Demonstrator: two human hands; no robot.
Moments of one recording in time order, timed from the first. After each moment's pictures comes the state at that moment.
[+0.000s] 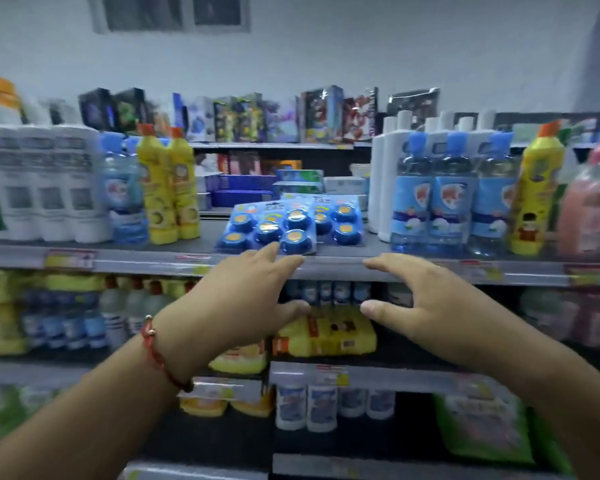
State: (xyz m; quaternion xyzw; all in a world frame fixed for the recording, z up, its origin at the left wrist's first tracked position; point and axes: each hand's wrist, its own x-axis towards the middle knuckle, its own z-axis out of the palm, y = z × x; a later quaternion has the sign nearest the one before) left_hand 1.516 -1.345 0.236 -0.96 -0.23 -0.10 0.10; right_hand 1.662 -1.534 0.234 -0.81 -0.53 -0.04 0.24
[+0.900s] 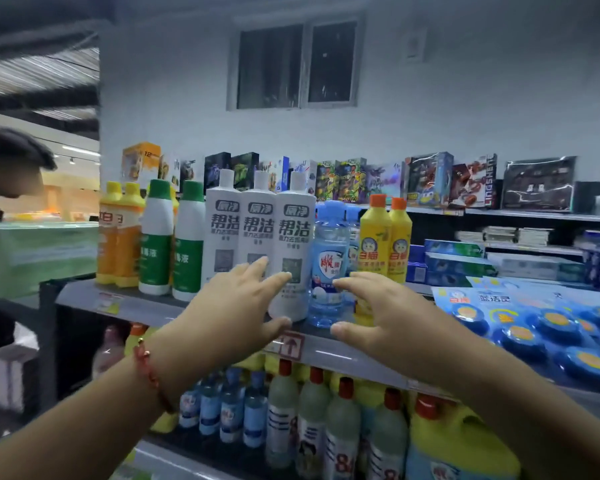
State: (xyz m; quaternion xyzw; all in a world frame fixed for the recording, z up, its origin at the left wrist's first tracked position) left_hand 1.312 -1.001 0.268 -0.91 -0.35 -0.18 0.15; right_hand 1.483 -1.148 0.282 -0.72 -0.65 -0.11 0.21
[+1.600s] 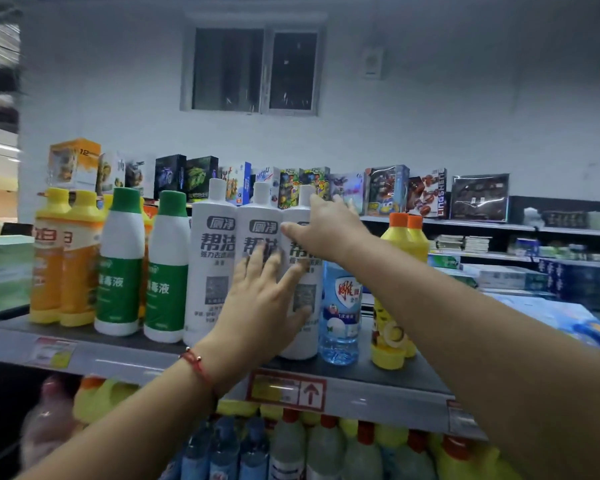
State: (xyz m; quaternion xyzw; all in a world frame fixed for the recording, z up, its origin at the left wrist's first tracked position) left_hand 1.361 -0.888 0.264 -0.89 -0.24 -0.35 0.14; right_hand 1.464 -0.959 0.382 -0.81 -0.50 -0.21 0.22
